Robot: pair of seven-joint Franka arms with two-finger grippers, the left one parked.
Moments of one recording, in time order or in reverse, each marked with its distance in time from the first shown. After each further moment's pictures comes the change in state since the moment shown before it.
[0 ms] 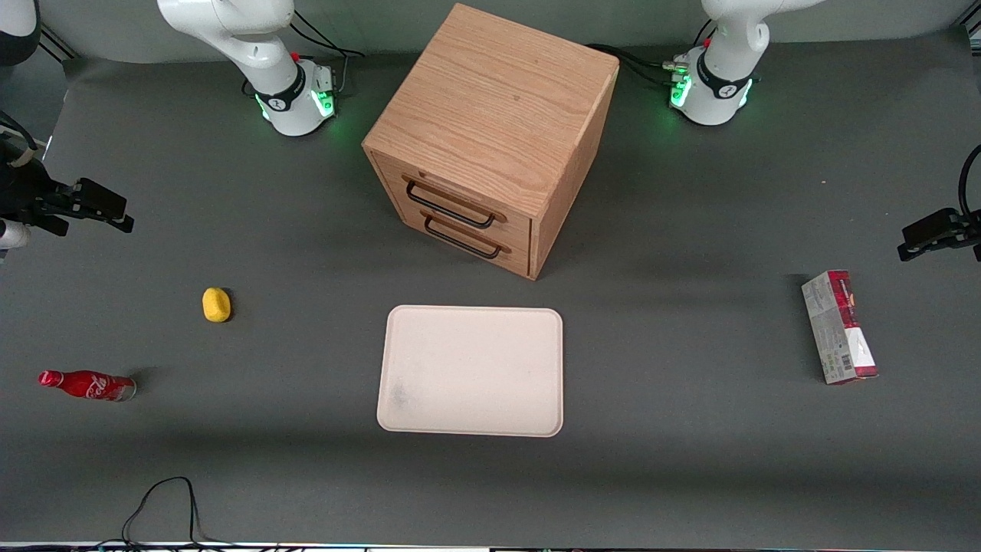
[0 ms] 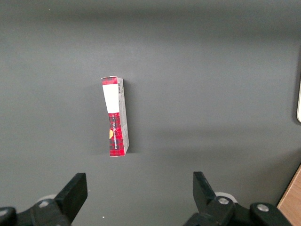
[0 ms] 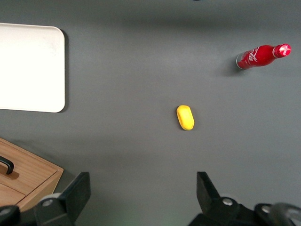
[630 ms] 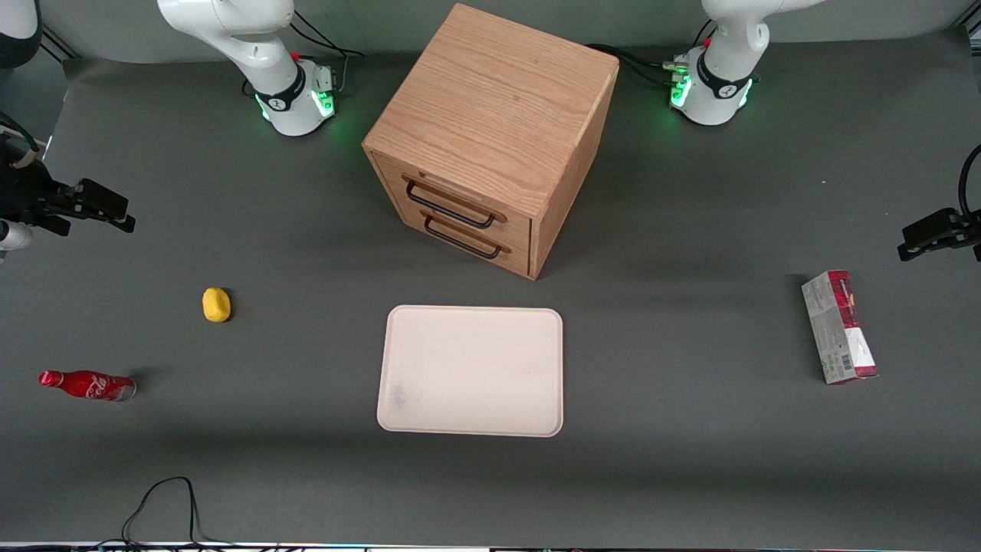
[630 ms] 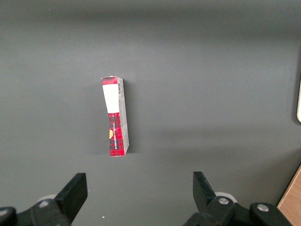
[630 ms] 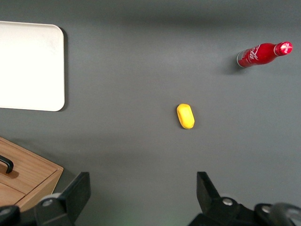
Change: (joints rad) arm 0.000 0.004 0.000 0.000 0.000 -0.003 0.000
